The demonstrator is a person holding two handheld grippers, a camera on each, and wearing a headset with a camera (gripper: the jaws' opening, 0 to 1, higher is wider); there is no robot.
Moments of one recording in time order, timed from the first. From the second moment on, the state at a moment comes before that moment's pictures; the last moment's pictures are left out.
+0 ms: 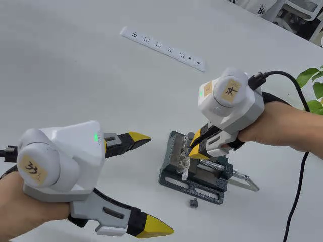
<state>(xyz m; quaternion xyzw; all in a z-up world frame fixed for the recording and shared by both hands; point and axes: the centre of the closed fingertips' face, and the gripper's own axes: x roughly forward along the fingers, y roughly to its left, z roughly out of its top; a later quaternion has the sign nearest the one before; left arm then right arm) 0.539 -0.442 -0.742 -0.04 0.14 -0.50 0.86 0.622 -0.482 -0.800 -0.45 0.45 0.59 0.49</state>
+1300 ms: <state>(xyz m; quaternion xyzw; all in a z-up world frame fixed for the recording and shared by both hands) 0.541 -0.447 -0.739 -0.04 0.14 -0.50 0.86 0.620 -0.481 -0.805 -0.48 0.48 0.57 0.46</state>
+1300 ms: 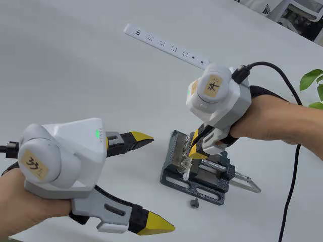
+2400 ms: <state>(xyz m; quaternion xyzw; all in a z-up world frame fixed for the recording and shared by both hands) 0.536 -0.451 -0.733 -0.04 0.14 -0.50 0.85 0.620 -0.479 -0.802 -0.45 0.45 0.59 0.50</state>
